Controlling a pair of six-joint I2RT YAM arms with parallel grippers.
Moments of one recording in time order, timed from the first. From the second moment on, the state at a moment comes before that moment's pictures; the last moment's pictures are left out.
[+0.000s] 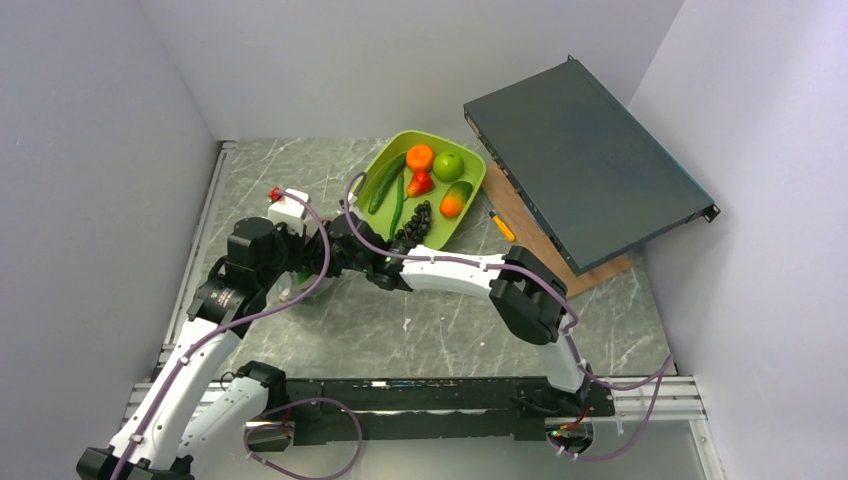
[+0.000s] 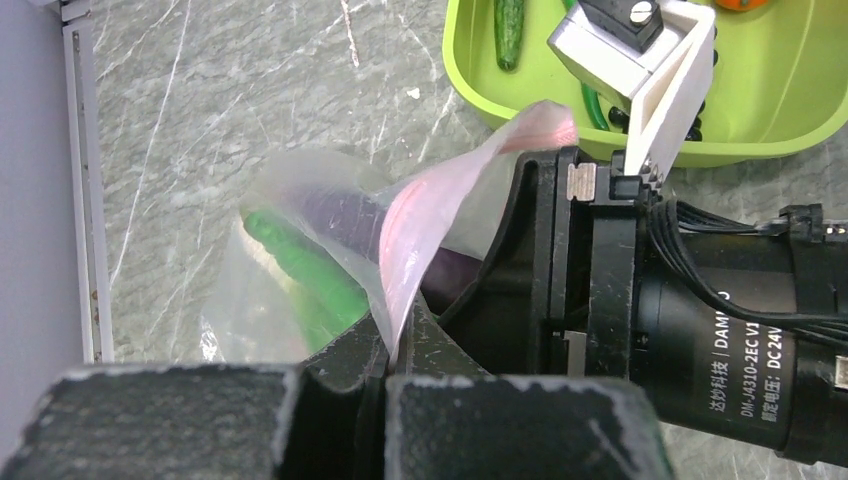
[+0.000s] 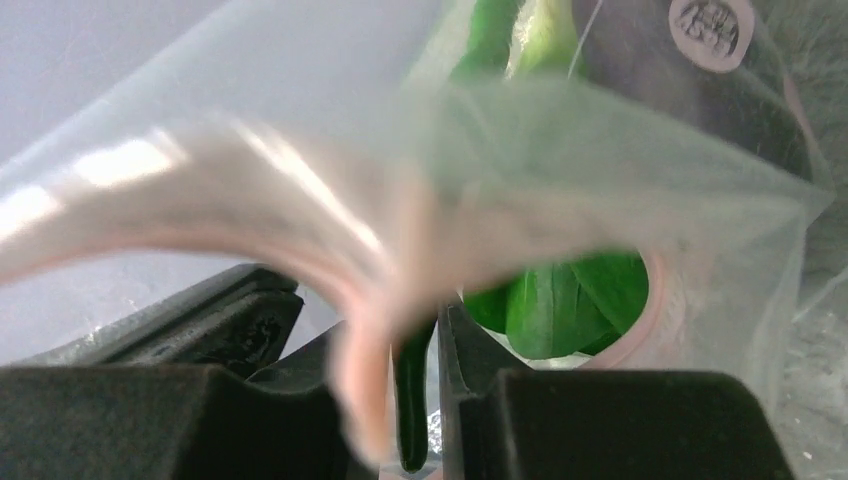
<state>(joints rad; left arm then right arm) -0.32 0.76 0.80 -0.47 -0.11 0.08 1.09 2.05 1.55 0.12 -0.03 1.29</state>
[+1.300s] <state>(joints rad) -0.33 0.78 0.80 -0.47 -0.14 0.08 1.00 1.53 1.33 -0.24 0.28 0.34</state>
